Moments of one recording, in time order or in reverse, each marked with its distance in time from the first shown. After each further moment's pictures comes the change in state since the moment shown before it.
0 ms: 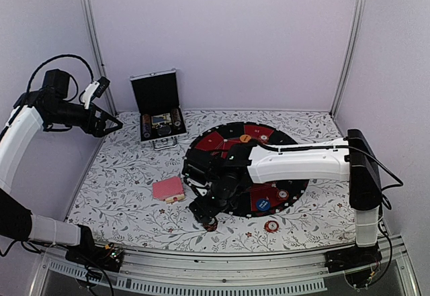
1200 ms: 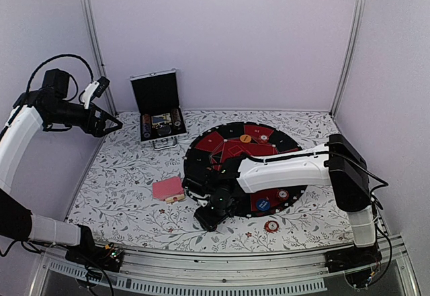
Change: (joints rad) left arm 0.000 -0.001 0.008 -0.009 0.001 0.000; right arm -0.001 0.096 -0.052 0.053 -0.041 0.012
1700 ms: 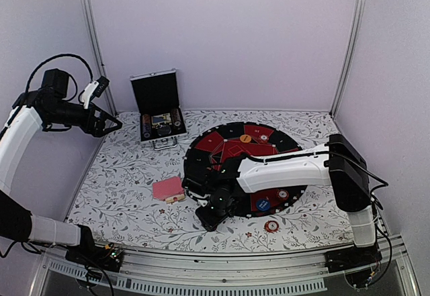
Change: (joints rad) left arm 0.000 -0.007 0.000 0.000 0.000 0.000; right arm 0.000 0.000 0.003 -0.003 0.006 0.000
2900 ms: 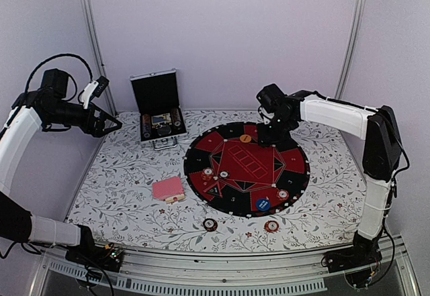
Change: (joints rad) left arm 0.000 -0.005 0.000 -0.003 0.002 0.004; right arm -0.588 -0.209 -0.006 0.015 0.155 -0.056
